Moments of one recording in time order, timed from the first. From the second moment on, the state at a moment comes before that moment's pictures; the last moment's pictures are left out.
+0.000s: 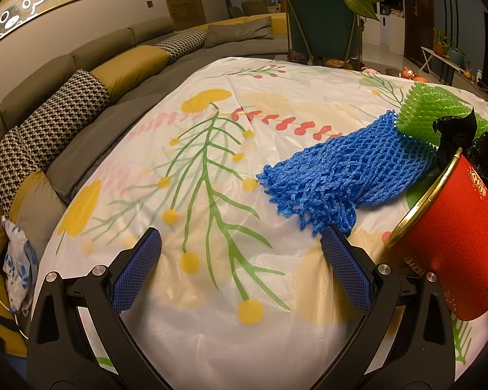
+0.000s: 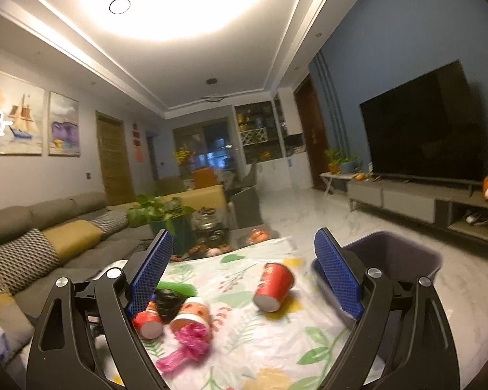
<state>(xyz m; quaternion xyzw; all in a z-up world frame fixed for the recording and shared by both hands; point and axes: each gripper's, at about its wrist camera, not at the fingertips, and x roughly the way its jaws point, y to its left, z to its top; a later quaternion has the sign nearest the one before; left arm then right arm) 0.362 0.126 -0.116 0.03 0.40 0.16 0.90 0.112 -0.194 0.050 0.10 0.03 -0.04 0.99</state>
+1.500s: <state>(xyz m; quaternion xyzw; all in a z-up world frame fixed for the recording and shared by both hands) 0.362 0.126 -0.116 0.03 0.40 0.16 0.90 0.064 -0.323 -0.038 0.21 0.05 -0.13 0.97</state>
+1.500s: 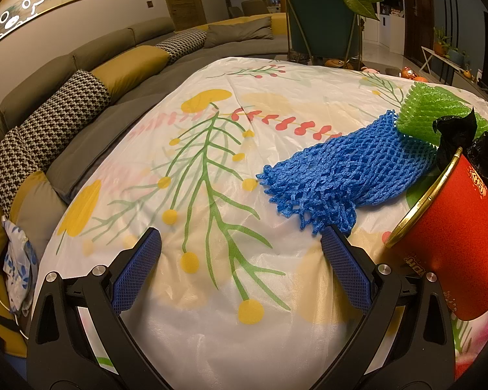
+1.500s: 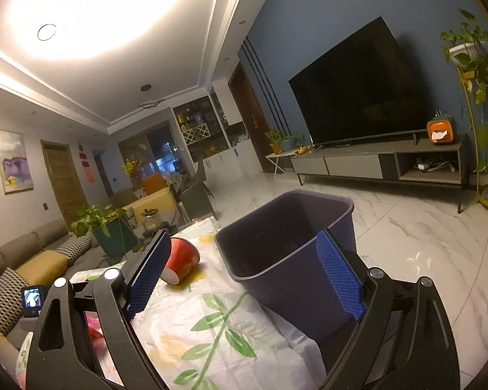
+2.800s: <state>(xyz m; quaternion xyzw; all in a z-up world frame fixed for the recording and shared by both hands) 0.180 0.058 -0.060 0.01 0.21 -0.04 0.98 0.135 -0.230 -0.052 0.14 0.15 0.02 0.98</state>
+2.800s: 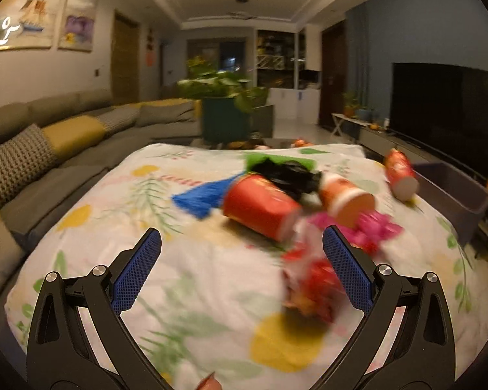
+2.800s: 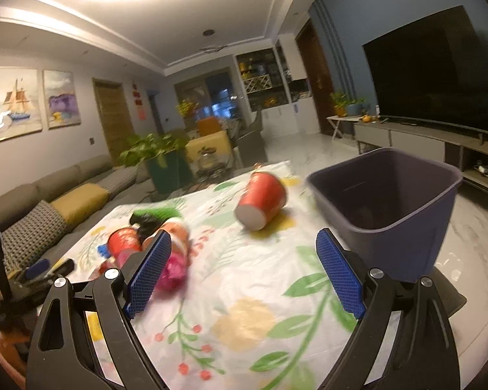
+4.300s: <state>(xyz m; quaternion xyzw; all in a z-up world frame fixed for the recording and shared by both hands) 0.181 0.095 -0.067 -0.09 0.19 -0.09 0.98 0.246 -0.112 -0.112 0.07 0.29 0.10 0.95</state>
